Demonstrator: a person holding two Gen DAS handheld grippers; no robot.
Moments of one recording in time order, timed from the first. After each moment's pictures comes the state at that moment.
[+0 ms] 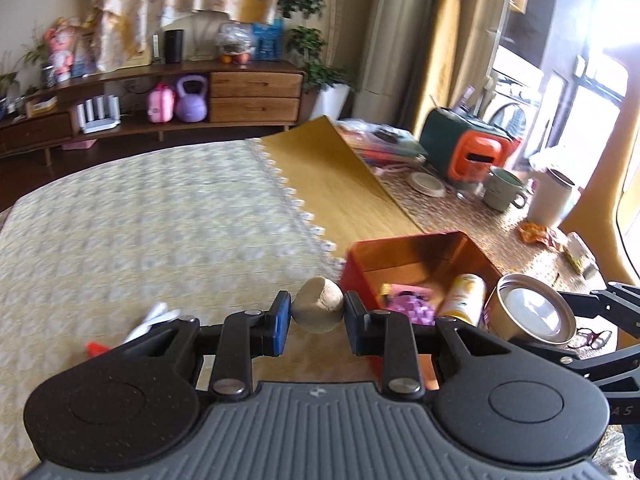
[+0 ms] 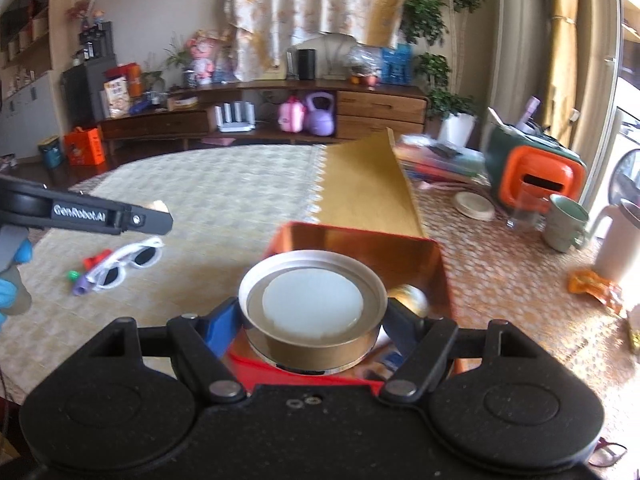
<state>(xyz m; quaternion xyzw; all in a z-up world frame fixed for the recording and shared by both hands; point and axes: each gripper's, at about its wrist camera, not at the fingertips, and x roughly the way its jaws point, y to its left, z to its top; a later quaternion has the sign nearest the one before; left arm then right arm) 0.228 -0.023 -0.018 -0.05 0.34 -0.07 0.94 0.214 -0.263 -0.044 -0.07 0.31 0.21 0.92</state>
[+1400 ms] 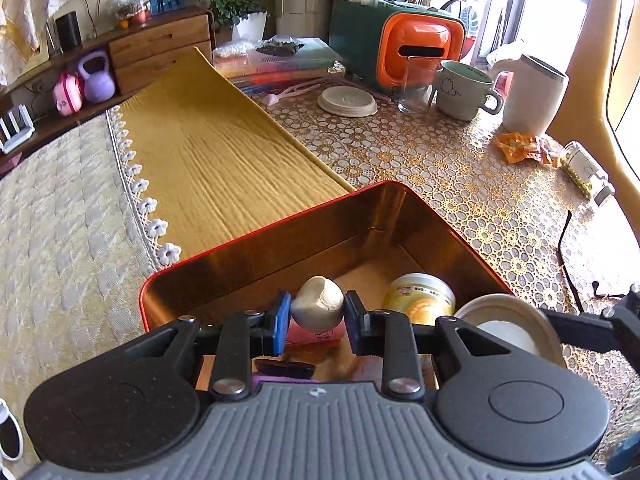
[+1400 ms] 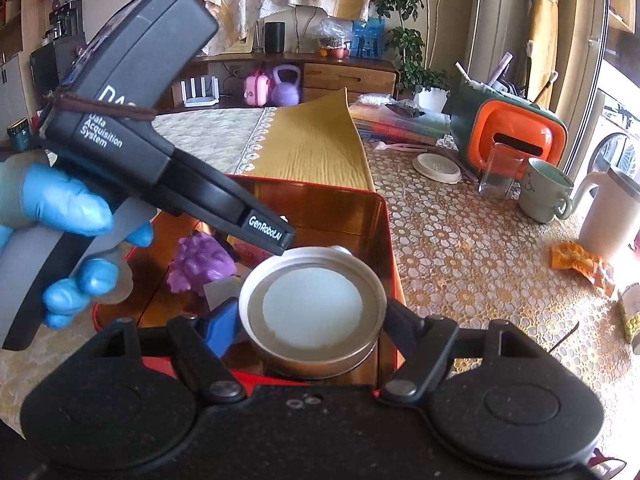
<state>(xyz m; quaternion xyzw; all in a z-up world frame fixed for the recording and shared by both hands) 0.361 -0.163 -0.094 0.05 0.43 -0.15 0.89 0.258 -0.296 -0.090 -0.08 0.34 0.18 0.92</state>
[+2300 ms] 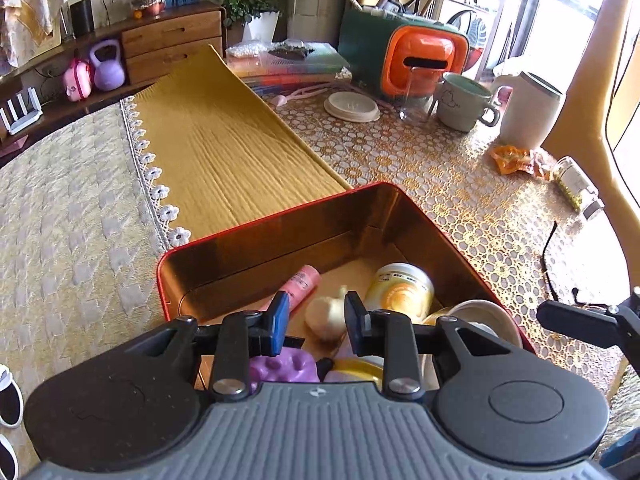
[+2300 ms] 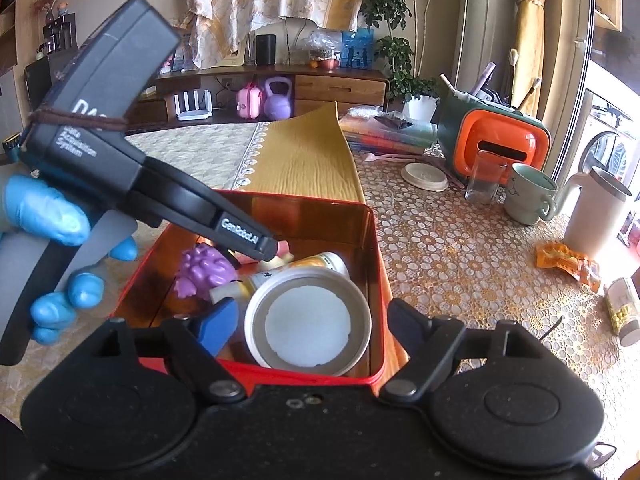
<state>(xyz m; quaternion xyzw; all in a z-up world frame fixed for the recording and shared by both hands) 0.340 -0.154 -0.076 0.02 0.43 -0.14 0.89 0.241 -0.302 -0.075 -0.07 0.32 0.16 0.93</state>
